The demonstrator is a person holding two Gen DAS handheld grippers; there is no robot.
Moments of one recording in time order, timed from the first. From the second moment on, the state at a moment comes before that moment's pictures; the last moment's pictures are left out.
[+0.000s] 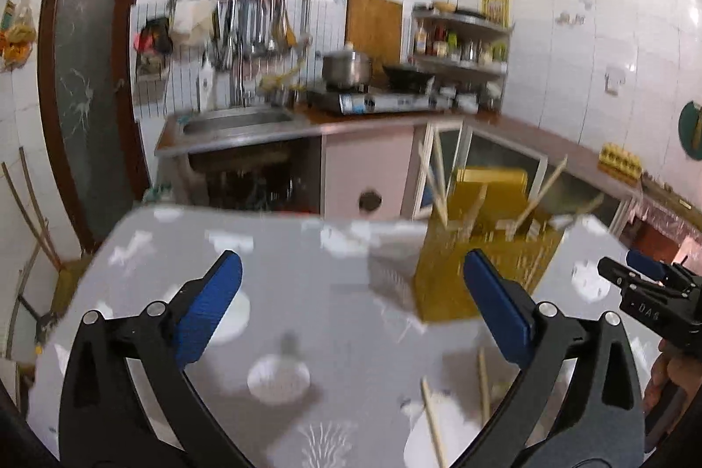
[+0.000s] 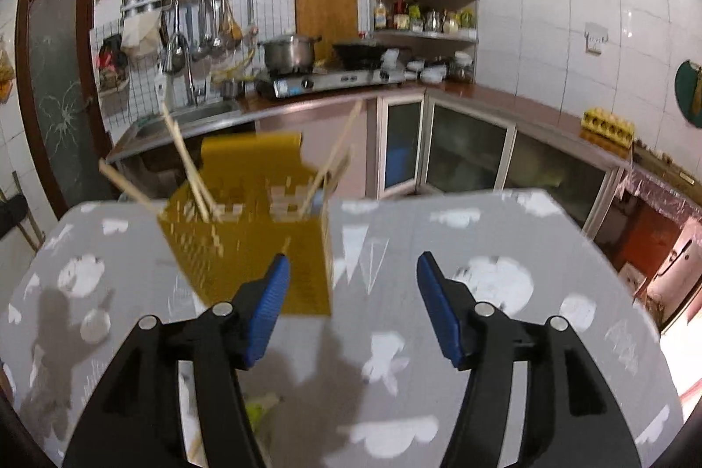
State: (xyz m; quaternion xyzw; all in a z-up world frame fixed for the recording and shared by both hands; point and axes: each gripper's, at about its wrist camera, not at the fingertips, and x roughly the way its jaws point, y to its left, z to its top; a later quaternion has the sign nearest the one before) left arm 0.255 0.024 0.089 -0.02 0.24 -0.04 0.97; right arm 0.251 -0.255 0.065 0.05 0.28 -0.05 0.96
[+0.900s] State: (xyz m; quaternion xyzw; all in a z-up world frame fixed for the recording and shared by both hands) left arm 0.254 0.041 -0.009 -0.03 0.35 -0.01 0.94; right arm 0.240 -0.202 -0.029 0.06 0.40 -0.01 0.92
